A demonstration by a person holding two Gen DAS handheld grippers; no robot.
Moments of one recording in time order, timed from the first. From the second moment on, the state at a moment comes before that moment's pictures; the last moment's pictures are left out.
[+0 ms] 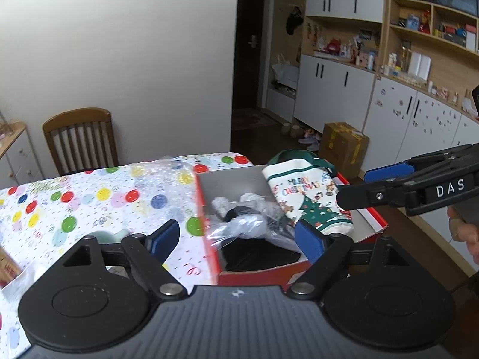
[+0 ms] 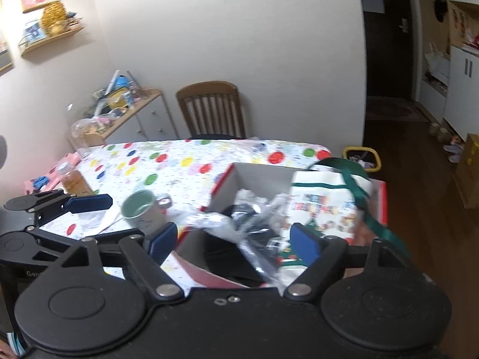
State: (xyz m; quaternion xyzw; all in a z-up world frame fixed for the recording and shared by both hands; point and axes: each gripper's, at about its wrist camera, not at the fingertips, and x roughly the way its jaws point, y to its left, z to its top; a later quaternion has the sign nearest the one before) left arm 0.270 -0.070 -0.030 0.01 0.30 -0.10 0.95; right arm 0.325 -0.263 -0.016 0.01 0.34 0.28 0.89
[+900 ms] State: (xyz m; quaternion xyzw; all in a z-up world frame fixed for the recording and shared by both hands) left arm 0.227 0.137 -0.069 -0.06 0.32 0.00 0.94; right arm 0.369 -0.111 -0.012 -0.02 0.35 0.29 0.89
